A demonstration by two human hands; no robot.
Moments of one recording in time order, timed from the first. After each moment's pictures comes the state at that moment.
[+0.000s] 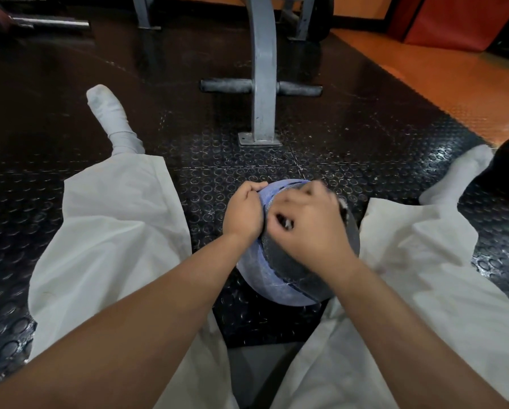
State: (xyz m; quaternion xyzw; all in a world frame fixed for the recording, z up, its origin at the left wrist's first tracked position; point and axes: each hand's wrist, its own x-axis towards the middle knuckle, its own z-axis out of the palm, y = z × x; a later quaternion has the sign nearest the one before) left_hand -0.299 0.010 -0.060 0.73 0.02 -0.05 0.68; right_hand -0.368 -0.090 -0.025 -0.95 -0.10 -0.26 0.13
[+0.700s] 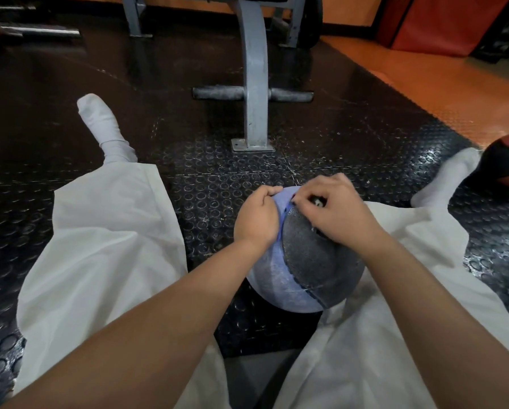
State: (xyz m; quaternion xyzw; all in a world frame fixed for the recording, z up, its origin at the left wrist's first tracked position) left_hand -0.305 -0.012 -0.052 0.77 -0.05 -0.06 0.63; right_hand -0.344 -0.147 -0.009 -0.95 -0.06 -0.17 0.26
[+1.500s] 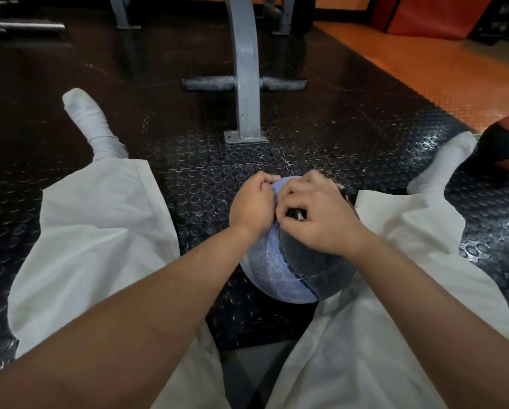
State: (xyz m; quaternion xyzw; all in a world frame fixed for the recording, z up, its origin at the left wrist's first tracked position) left_hand -0.297 -0.019 -0.047 0.80 -0.08 -0.05 0.59; right_hand -0.361 -0.137 -0.011 -0.95 -0.18 -0.15 0.22
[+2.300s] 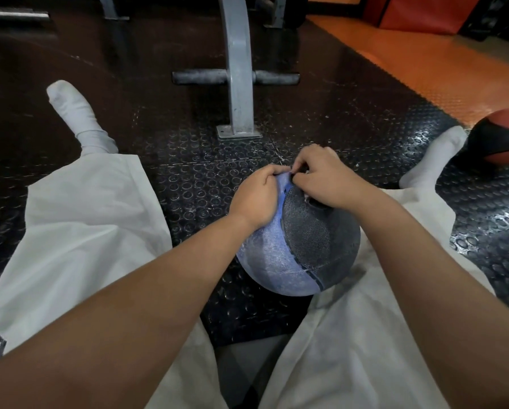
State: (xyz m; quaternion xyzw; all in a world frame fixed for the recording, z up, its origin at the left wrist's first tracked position) left_hand -0.293 -0.027 -0.041 0.82 -0.17 -0.09 0.55; right_hand -0.319 -0.160 0.011 -0.97 0.00 -0.03 0.24
